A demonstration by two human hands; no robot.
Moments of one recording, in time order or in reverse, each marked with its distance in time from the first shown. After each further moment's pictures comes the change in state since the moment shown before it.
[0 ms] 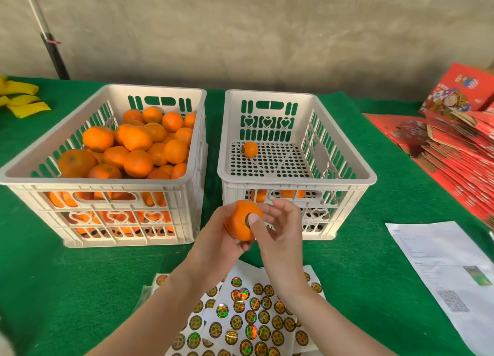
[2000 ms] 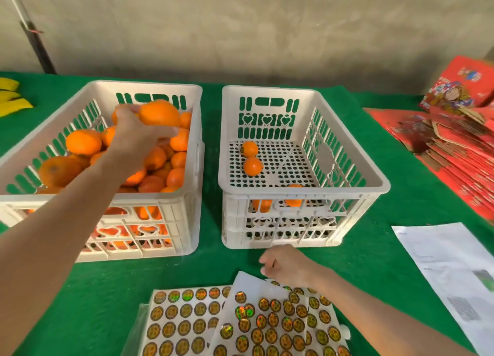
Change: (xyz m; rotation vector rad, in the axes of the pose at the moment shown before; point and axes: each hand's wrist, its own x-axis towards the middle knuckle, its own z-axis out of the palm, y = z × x) left_hand 0.097 0.193 -0.071 0.853 0.513 0.507; right_hand 0.071 0.082 -0.046 -1.035 -0.914 0.185
